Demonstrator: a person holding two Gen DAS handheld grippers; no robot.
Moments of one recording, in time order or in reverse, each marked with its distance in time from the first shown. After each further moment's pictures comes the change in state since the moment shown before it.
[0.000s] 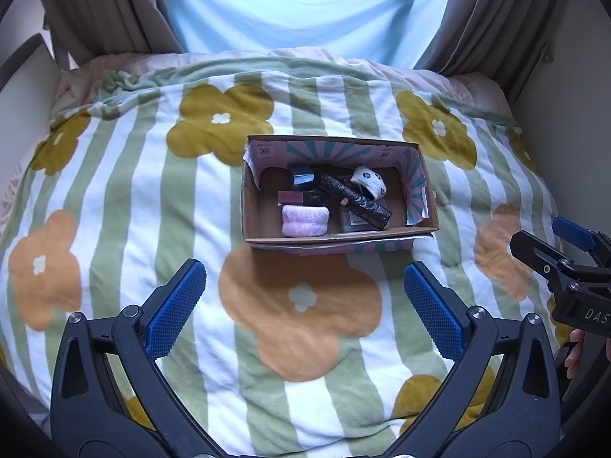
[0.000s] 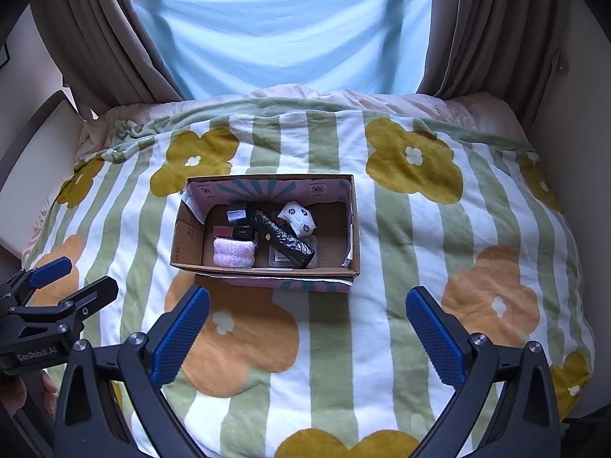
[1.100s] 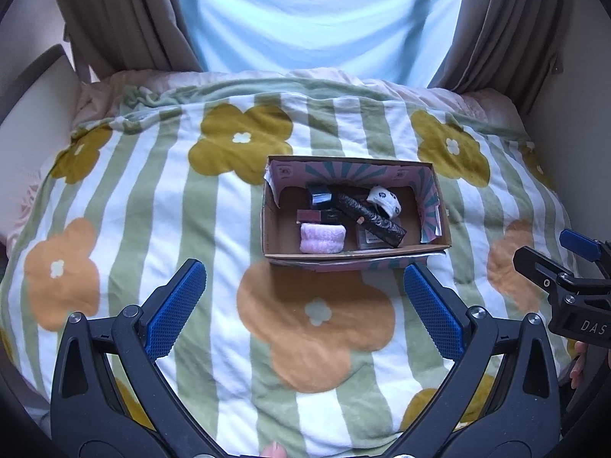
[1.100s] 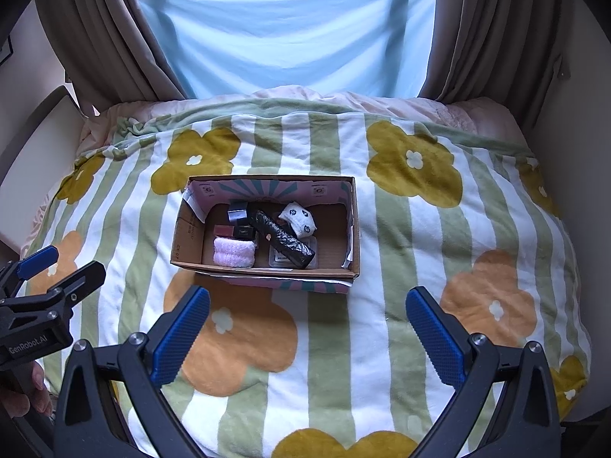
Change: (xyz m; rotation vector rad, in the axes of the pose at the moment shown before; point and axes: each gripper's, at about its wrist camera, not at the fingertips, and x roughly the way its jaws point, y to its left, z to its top) left arm -0.022 0.001 0.000 0.000 -0.087 0.070; right arm -0.004 0.000 -0.003 -0.004 -0.008 -0.003
